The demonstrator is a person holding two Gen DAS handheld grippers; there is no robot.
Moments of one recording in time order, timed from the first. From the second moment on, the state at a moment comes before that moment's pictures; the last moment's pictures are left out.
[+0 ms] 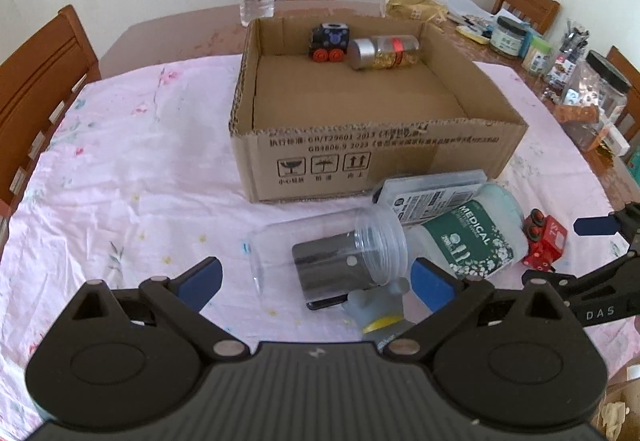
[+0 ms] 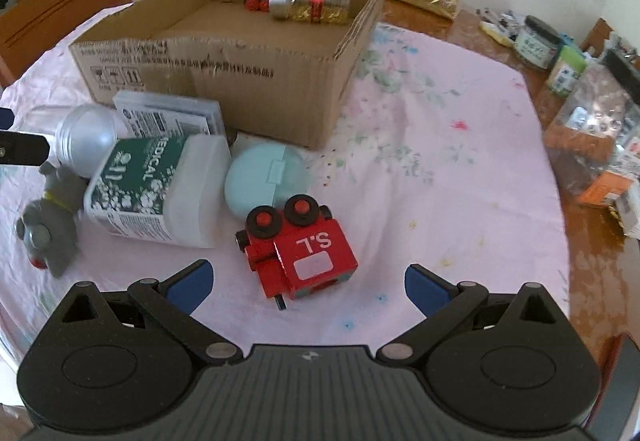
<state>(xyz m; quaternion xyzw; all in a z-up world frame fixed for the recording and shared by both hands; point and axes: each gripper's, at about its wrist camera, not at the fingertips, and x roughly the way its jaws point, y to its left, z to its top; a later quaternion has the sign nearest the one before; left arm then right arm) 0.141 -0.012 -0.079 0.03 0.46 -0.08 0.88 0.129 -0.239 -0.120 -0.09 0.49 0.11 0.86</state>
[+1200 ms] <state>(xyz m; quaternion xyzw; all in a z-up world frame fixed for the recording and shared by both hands) 0.181 0.011 -0.115 0.09 0.46 0.00 0.88 0.138 -0.249 -0.135 -0.10 0.46 0.16 0.87</state>
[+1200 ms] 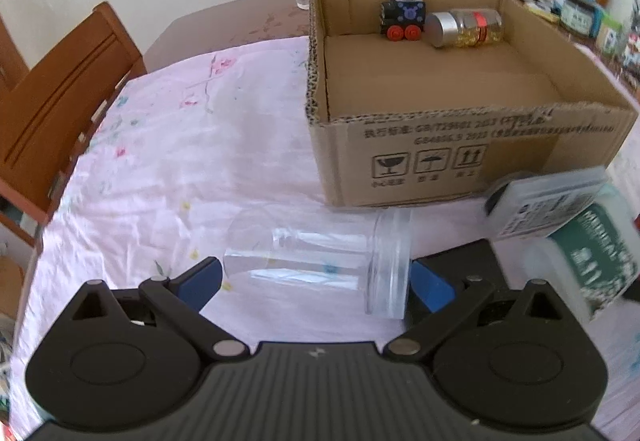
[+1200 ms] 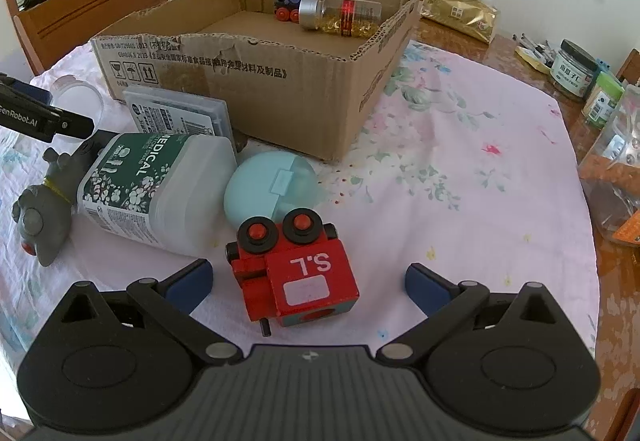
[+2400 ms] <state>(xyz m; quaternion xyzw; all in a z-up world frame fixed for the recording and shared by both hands) 0.192 0.033 -0.119 0.13 0.45 -0.07 0.88 0.139 -0.243 -0.118 -0.13 0.48 0.21 0.84</state>
